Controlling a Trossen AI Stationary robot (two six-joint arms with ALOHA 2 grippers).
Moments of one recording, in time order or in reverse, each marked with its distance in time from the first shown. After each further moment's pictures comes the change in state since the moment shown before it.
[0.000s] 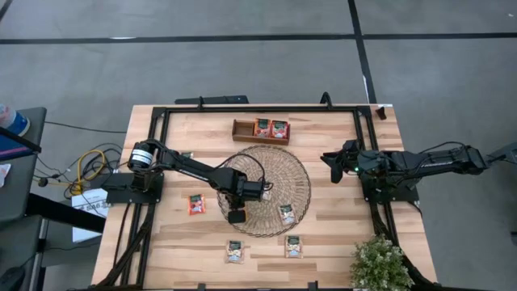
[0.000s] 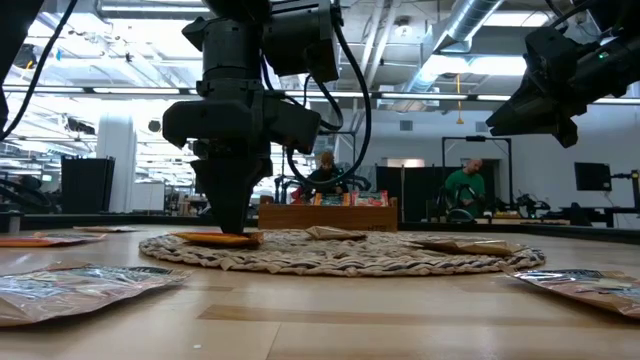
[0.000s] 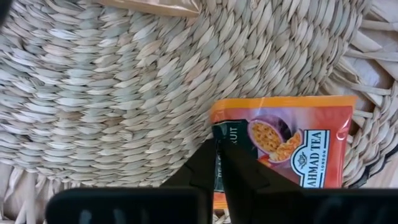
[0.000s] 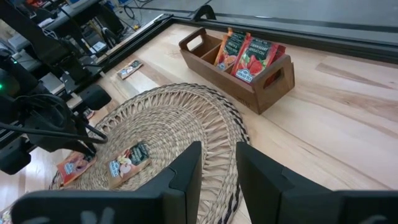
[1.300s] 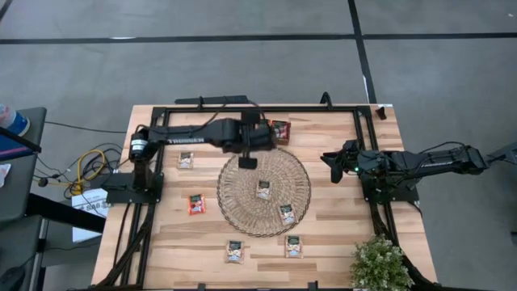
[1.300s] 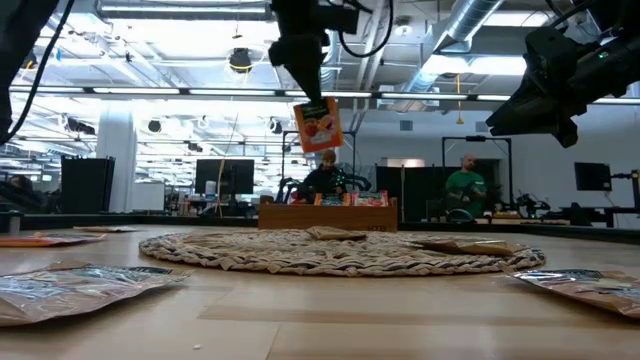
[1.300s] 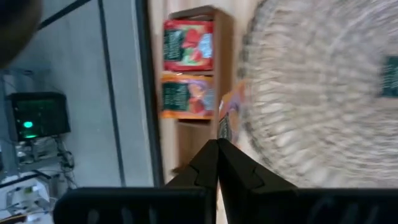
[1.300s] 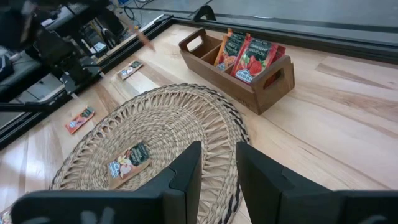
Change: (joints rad) left arm 0.228 -0.034 0.607 -0.368 -0.550 0.559; right arm 0.000 0.000 0.000 0.002 0.002 0.000
